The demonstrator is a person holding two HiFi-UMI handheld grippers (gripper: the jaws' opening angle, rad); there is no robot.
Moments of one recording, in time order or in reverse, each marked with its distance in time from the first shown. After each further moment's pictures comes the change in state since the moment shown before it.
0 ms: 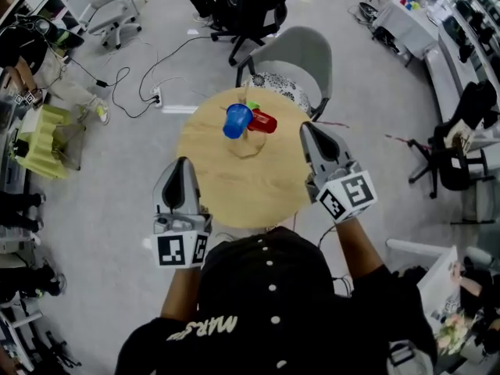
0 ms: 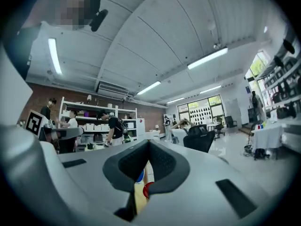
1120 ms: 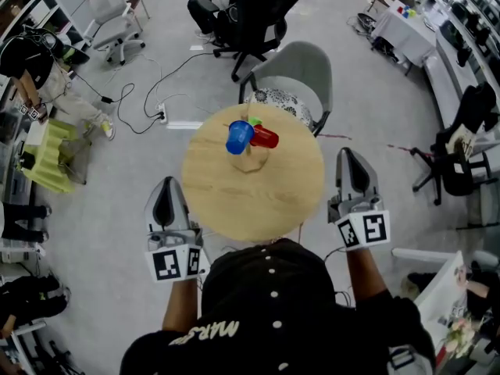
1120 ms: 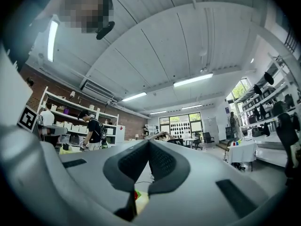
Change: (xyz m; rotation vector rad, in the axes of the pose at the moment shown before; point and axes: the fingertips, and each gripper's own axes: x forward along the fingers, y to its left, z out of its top) left arm -0.019 0.034 0.012 0.068 -0.001 0.089; right arm -0.077 -0.038 0.035 -0.097 -0.134 -0.263
